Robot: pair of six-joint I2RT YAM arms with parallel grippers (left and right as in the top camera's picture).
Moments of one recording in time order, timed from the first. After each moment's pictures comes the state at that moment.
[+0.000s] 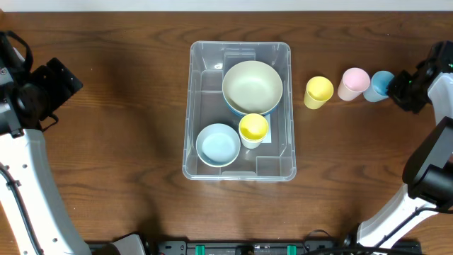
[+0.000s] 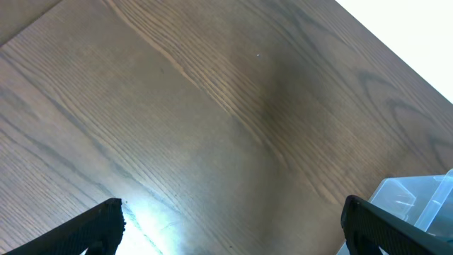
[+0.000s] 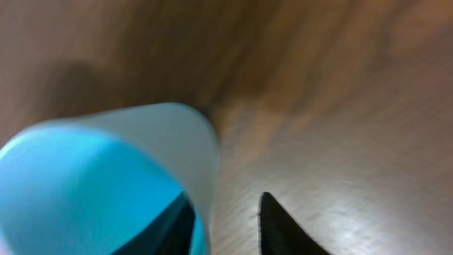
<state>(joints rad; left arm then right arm) 0.38 1.41 1.73 -1.25 -0.06 -0.36 -0.43 2.04 1.55 -0.77 -0.10 0.37</state>
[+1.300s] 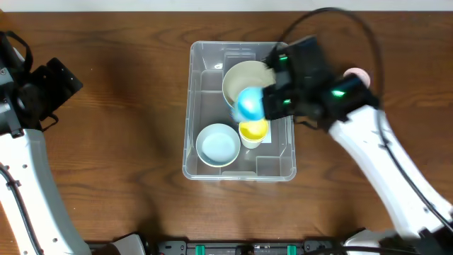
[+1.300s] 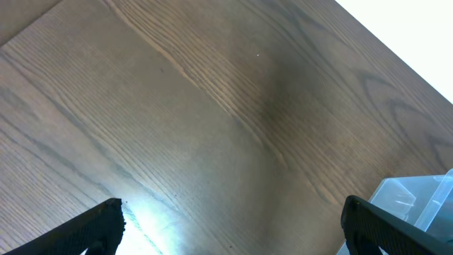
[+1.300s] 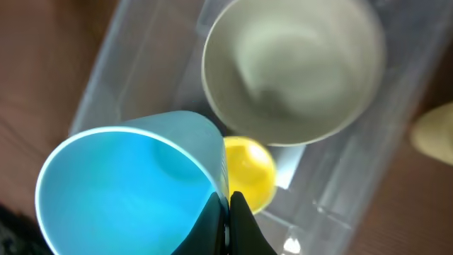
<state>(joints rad) 0.38 1.41 1.73 -1.25 -0.06 -0.36 0.51 1.58 1.55 -1.03 -0.15 0.26</state>
